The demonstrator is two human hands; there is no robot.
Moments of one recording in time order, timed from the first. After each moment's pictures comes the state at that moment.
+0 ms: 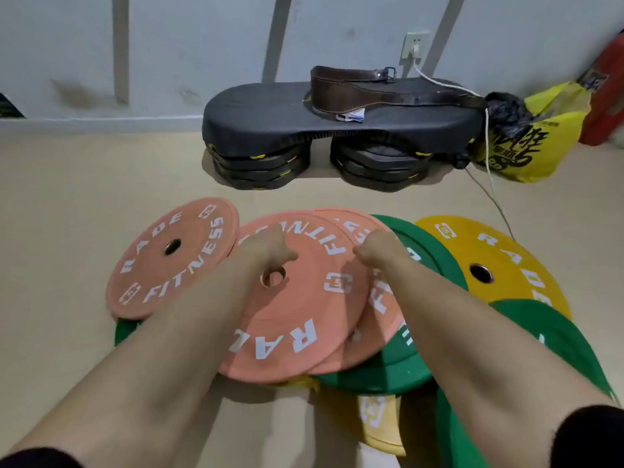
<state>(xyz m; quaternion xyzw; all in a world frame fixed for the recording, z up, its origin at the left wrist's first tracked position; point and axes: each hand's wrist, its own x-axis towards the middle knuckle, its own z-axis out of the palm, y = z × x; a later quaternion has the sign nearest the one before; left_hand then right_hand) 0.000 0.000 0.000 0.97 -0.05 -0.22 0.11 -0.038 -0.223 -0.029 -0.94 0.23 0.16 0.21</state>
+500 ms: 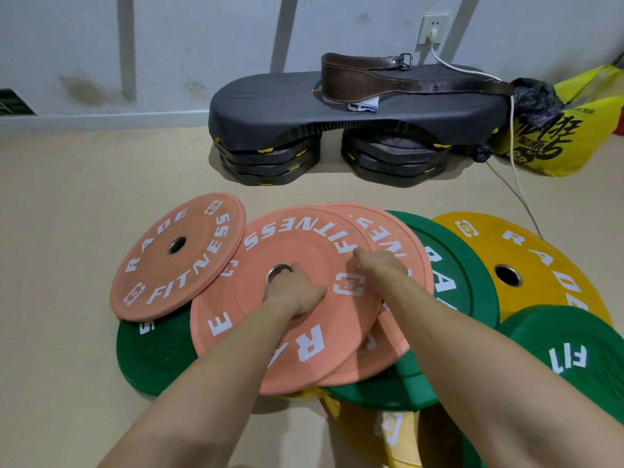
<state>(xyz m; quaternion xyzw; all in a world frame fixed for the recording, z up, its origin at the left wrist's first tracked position) -0.047 -0.017 -0.086 0.96 0.00 -0.25 0.13 -0.043 -0.194 -0.067 -0.80 0.40 0.19 0.41</state>
